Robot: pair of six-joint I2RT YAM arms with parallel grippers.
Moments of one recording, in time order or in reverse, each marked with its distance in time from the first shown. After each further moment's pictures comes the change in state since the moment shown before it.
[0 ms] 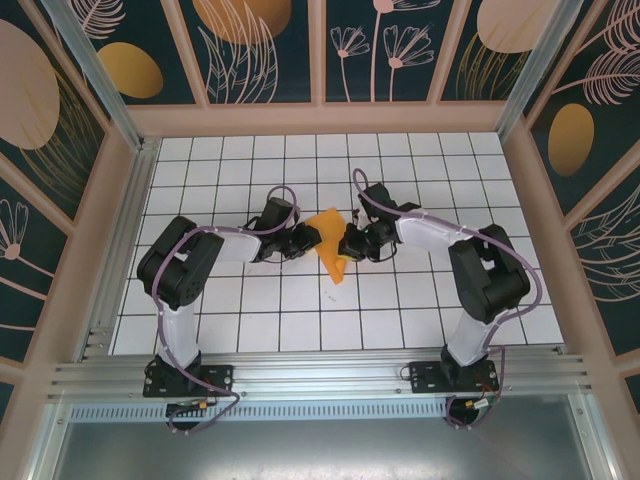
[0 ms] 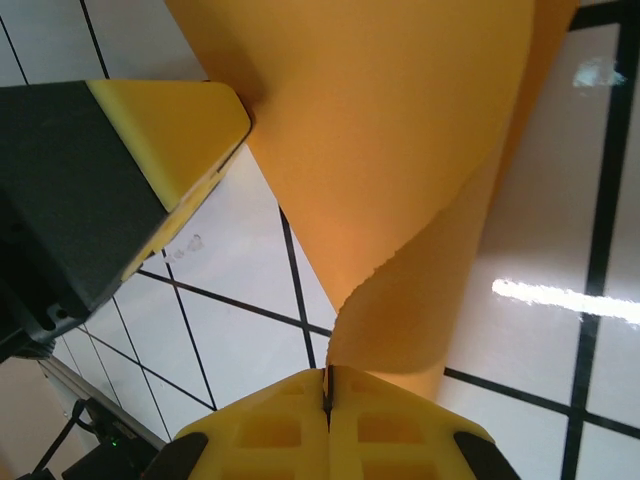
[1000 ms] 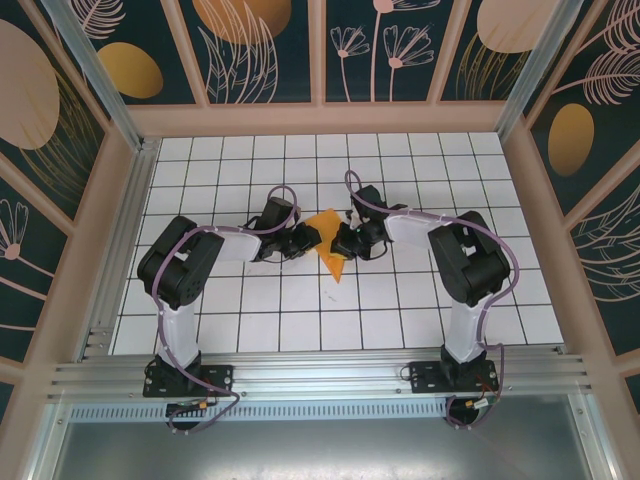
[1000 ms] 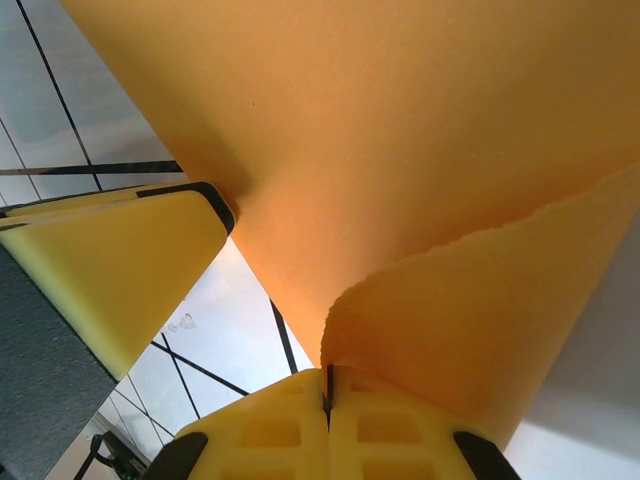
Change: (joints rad) left arm 0.000 0.005 0.006 -0.010 0.004 0.014; right arm 0.005 0.141 0.031 0.123 -0.030 0.060
